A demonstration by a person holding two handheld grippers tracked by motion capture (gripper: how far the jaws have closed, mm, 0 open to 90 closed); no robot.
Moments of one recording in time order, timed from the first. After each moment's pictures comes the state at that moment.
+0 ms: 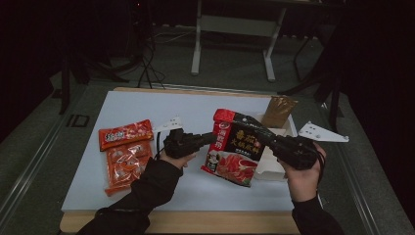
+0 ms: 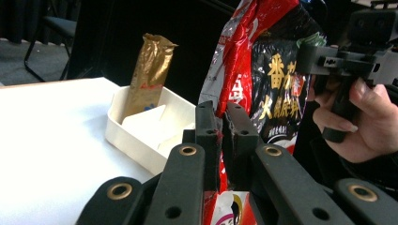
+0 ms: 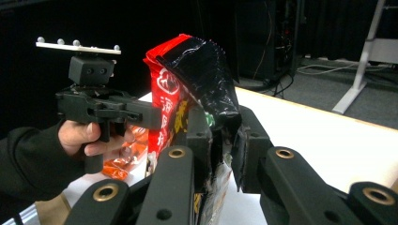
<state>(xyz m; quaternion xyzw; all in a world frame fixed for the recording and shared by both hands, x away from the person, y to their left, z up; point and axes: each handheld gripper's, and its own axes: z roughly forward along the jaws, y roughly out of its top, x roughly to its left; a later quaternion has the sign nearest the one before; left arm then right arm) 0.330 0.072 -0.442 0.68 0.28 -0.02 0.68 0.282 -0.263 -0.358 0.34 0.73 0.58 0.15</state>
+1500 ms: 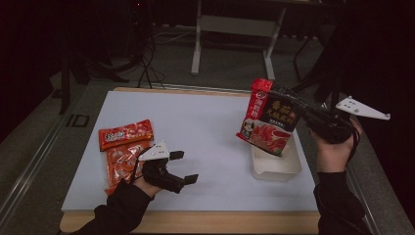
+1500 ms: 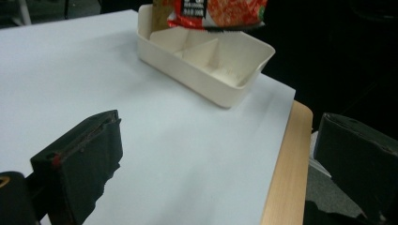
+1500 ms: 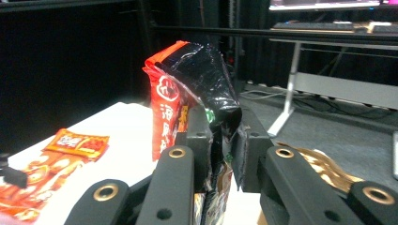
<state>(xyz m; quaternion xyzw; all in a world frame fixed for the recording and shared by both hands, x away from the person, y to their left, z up) 0.266 0.115 -0.465 0.77 0.29 0.04 0.56 0.330 -0.333 -0.321 0.36 0.69 0.57 0.26</state>
